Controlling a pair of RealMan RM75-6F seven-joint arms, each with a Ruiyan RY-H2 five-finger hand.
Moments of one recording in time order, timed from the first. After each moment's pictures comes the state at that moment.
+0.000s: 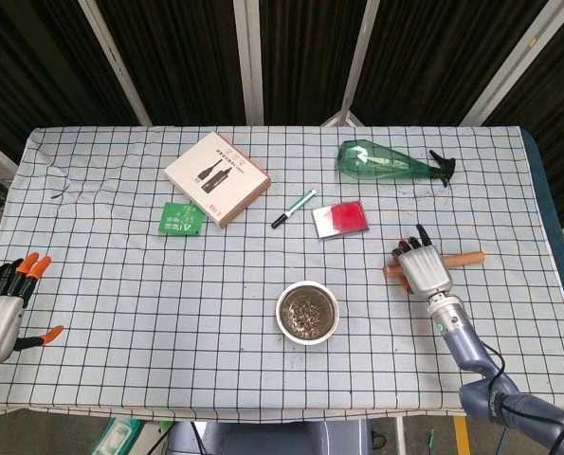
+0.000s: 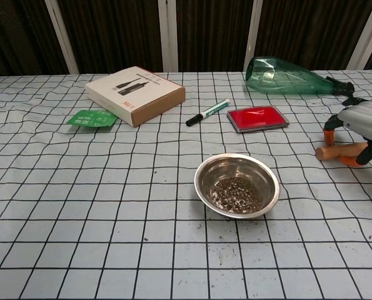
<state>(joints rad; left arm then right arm) -0.13 -1.12 -0.03 -1.63 1.46 1.41 0.09 0.57 -1.55 0.11 -1.09 -1.34 0.99 -0.31</state>
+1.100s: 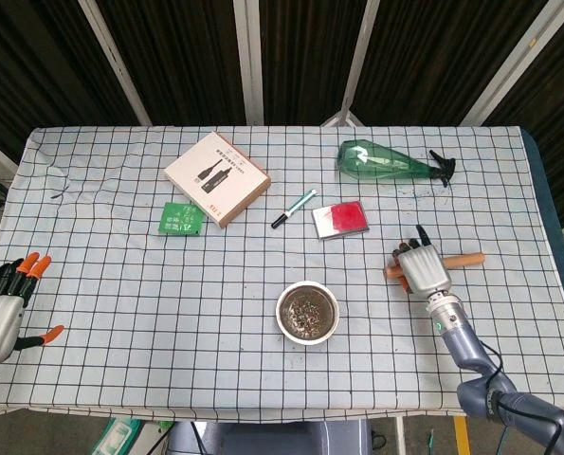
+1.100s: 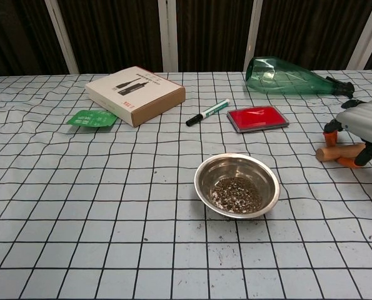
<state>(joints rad) -0.13 -1.12 -0.03 -1.64 1.46 1.40 0.09 0.58 -1.57 0.11 -1.07 -1.34 0.99 -0.31</state>
